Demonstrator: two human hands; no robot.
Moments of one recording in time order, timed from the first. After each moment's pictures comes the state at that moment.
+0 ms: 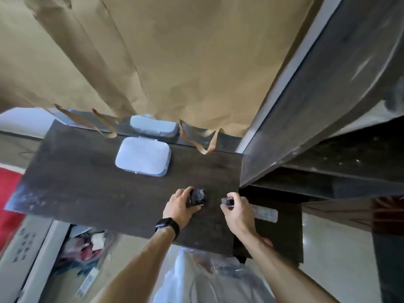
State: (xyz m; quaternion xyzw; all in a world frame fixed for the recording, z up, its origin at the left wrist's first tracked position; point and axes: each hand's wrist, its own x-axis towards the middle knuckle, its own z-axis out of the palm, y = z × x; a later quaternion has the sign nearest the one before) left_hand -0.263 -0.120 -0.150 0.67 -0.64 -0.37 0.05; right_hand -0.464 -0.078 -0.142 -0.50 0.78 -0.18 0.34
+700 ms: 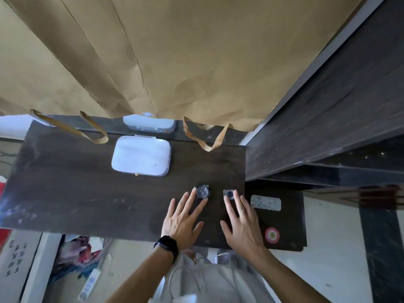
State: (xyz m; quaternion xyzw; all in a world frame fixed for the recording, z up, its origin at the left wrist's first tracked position) left_hand -0.210 -0.101 -0.166 0.49 -0.85 -0.17 -0.02; right_hand -0.424 -0.042 -0.162 -0.67 0.72 -0.02 0.19
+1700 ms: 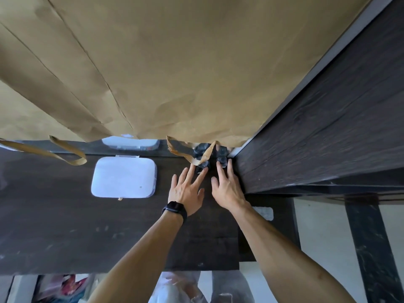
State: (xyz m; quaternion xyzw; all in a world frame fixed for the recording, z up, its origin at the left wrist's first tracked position) left_hand -0.282 -0.234 -0.158 0.51 -0.83 -0.22 -0.06; right_hand -0.435 -0.205 -0.154 -0.52 0.79 -0.07 0.31
